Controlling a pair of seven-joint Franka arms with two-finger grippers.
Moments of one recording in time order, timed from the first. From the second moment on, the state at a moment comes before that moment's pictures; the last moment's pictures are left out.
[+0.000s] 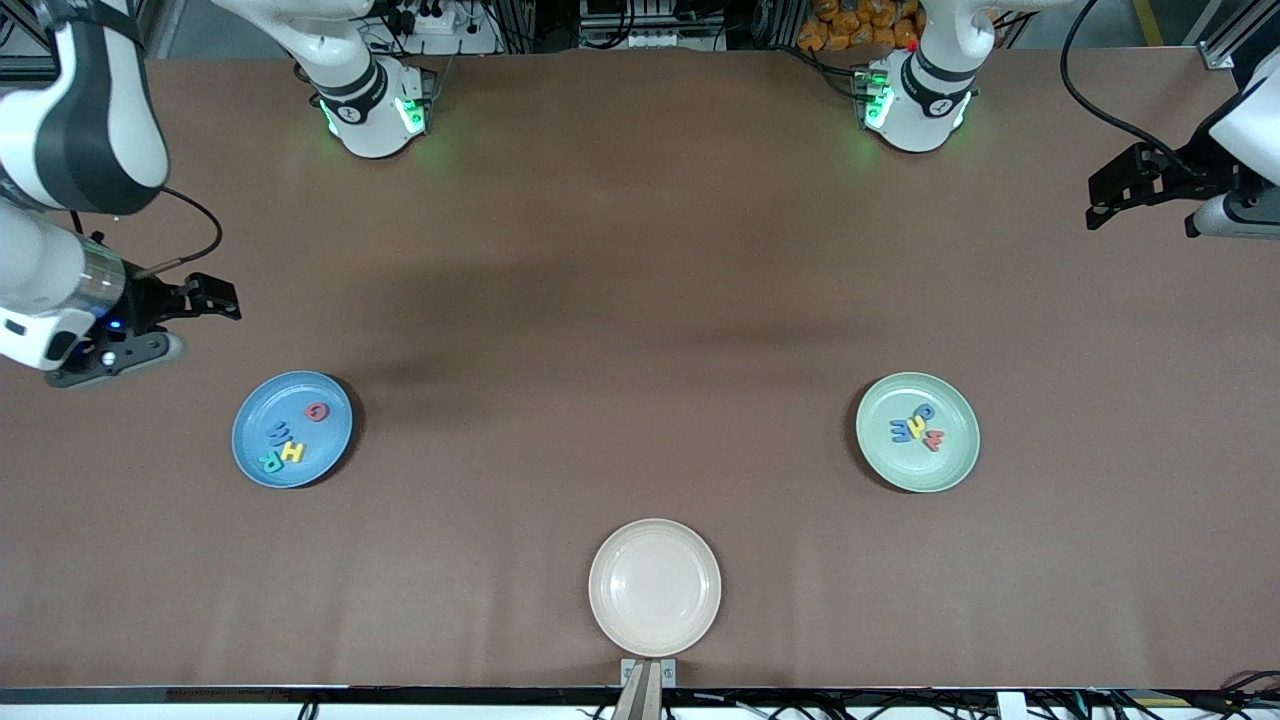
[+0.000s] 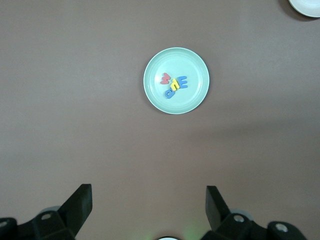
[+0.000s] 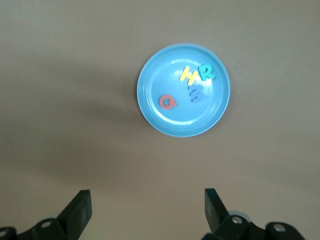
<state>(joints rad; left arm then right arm) -0.13 -0.03 0.02 -1.51 0.02 1.46 0.01 -0.08 0.09 0.04 -1.78 -0.01 1.75 -0.30</state>
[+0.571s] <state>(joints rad) -0.13 -0.03 0.03 -1.51 0.02 1.46 0.01 -0.04 0.05 -0.04 -1.53 0.00 1.54 -0.19</state>
